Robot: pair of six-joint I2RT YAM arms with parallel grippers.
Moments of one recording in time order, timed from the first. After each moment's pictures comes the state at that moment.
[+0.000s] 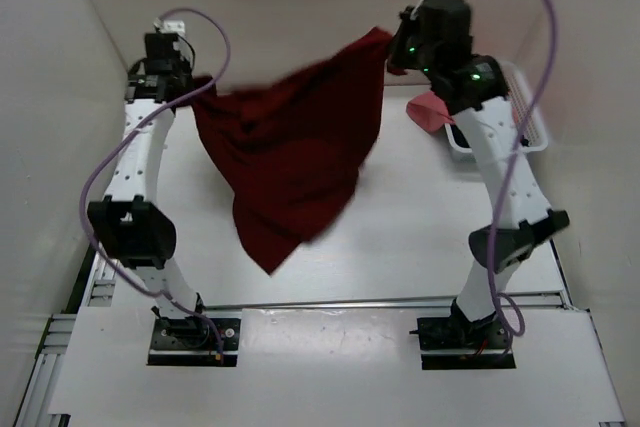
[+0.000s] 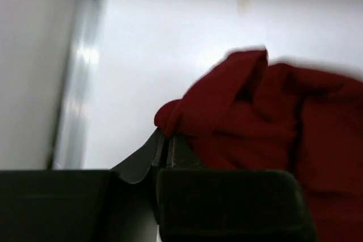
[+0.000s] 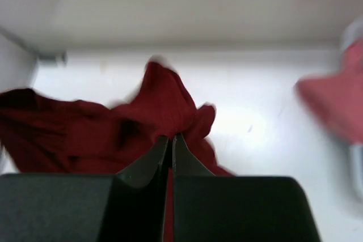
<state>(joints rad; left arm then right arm) -0.03 1.80 1.85 -0.75 -0.22 0.00 0.48 1.81 2.27 -0.81 0.16 0.33</state>
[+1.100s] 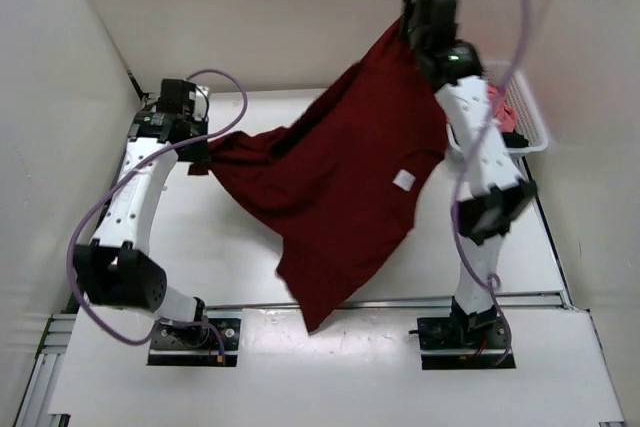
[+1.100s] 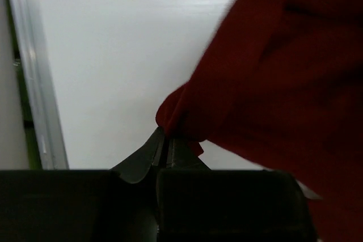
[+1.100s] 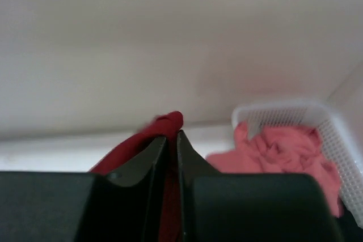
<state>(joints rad) -0.10 1.44 1.56 -1.03 -0.16 0.00 0.40 1.91 2.46 -0.60 0.40 0.06</state>
